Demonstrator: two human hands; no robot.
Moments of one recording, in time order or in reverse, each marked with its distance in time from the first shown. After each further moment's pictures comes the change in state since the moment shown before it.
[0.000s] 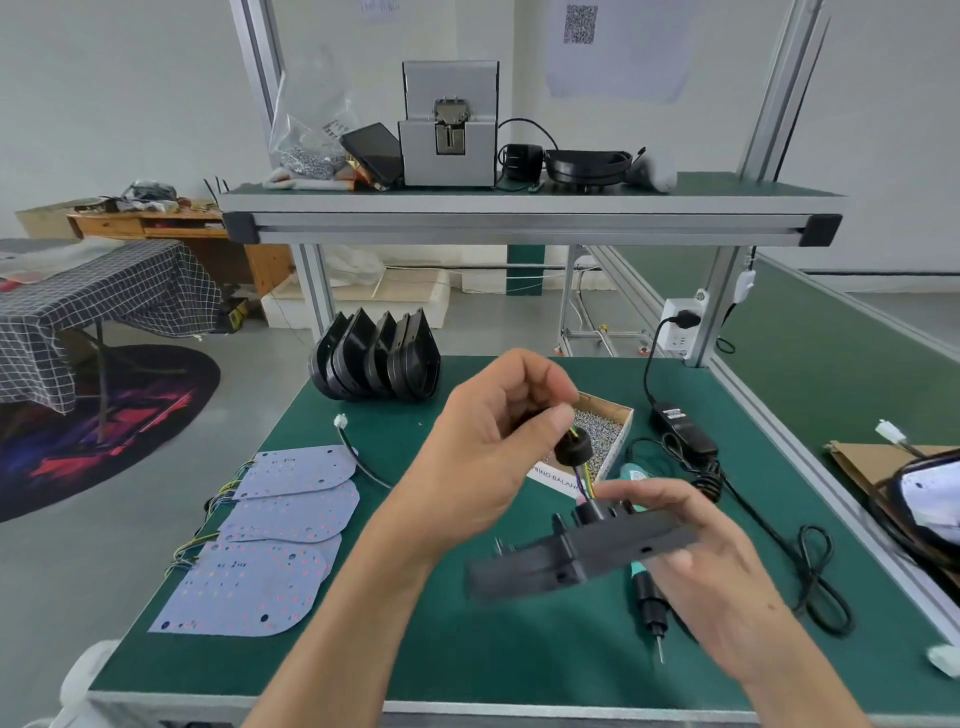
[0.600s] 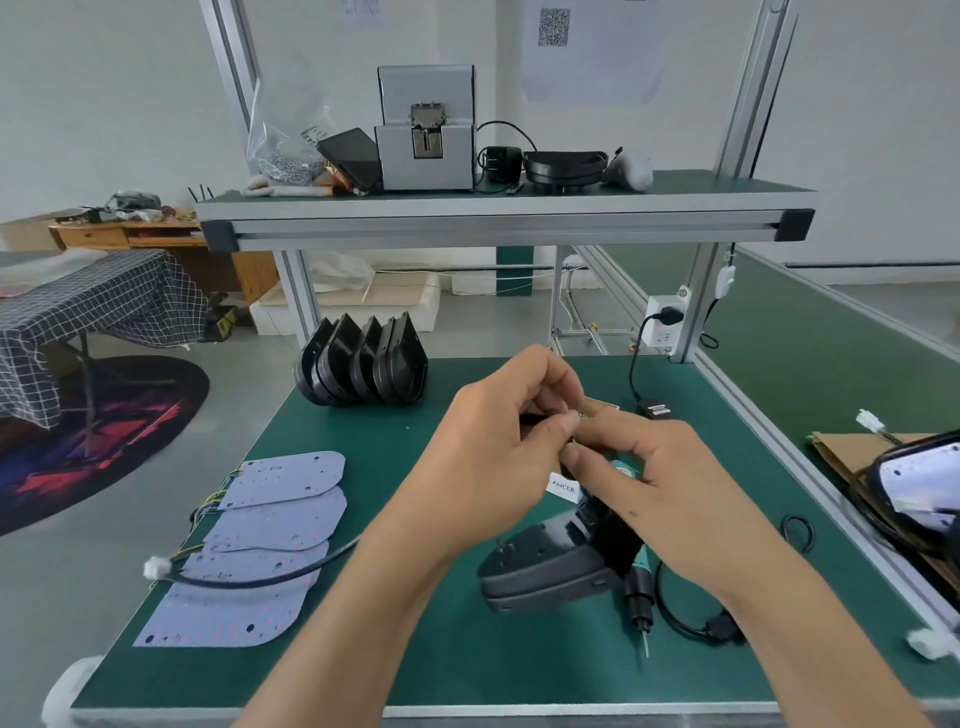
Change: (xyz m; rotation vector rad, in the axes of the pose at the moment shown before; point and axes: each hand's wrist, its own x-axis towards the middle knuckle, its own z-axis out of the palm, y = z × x) left_hand 0.008 0.013 0.016 0.373 -0.008 -0.034; right_hand 0.047 -0.072 0.043 -0.857 -0.040 0.044
